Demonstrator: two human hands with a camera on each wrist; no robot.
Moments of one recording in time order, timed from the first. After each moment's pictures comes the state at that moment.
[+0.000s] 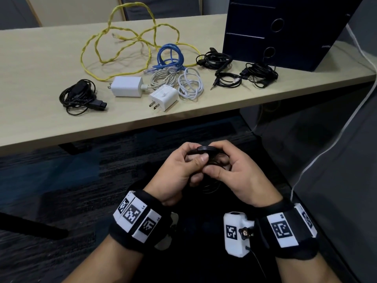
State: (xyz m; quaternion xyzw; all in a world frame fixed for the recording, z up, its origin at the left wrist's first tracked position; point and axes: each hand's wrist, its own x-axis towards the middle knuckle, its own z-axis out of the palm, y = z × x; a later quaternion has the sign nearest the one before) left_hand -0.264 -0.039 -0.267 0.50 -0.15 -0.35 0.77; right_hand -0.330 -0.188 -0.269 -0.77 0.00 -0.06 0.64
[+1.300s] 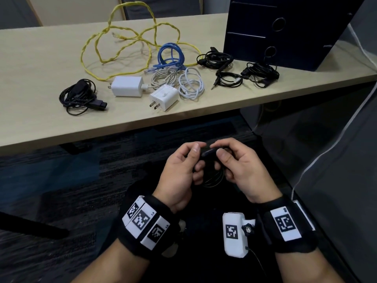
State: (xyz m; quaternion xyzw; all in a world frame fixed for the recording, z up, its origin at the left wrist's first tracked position) left_hand -0.274 -0.052 -0.270 0.51 -0.07 -0.28 0.81; right_hand -0.327 -0.191 -0.269 -0.71 0.08 -0.10 0.70
